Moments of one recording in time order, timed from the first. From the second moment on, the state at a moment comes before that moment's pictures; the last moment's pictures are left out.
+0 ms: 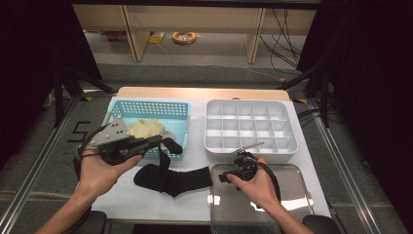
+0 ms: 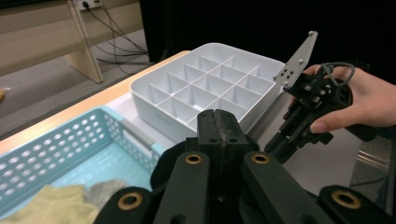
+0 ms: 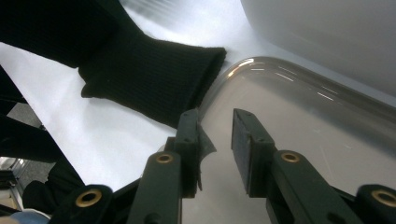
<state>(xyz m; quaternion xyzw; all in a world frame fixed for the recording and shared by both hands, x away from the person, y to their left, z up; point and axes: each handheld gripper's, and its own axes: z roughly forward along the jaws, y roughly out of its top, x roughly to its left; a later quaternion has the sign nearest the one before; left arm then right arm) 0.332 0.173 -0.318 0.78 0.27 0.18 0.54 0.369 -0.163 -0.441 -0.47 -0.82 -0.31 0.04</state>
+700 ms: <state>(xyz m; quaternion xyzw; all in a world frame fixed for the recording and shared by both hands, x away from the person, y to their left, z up) 0.351 0.108 -0.311 0.78 0.22 0.15 0.56 0.370 -0.169 -0.435 -0.48 -0.81 -0.33 0.03</state>
